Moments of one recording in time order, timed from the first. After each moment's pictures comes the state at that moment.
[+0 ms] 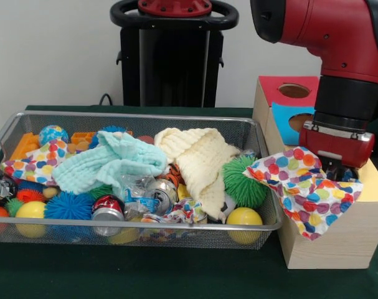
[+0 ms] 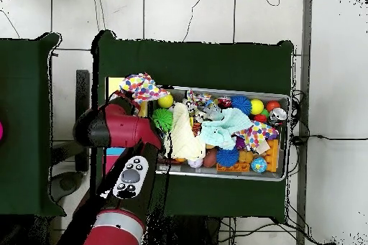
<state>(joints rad) 0.29 -0.35 -0.29 1.46 0.31 0.13 2.31</state>
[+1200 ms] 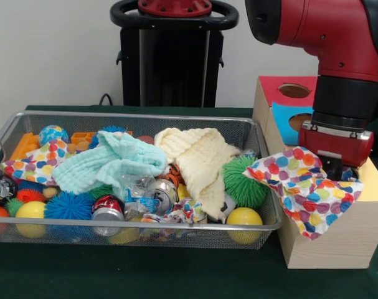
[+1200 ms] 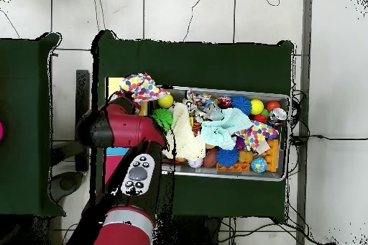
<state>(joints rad) 0.25 -0.39 -0.24 1.48 0.25 0.13 2.31</state>
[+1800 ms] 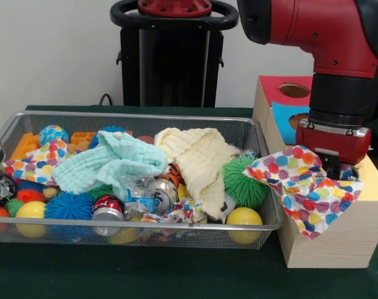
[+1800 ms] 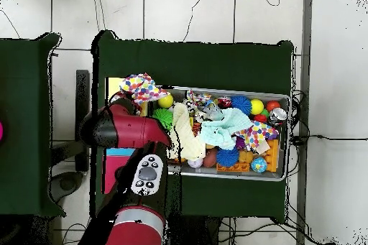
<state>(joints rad) 0.20 -0.42 -0.18 1.52 0.25 0.13 2.31</state>
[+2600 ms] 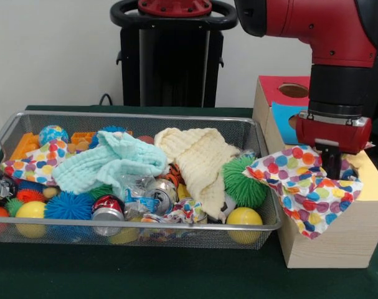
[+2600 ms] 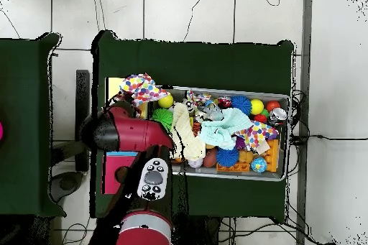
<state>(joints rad) 0.17 -0.48 -0.13 1.58 0.24 0.13 2.31</state>
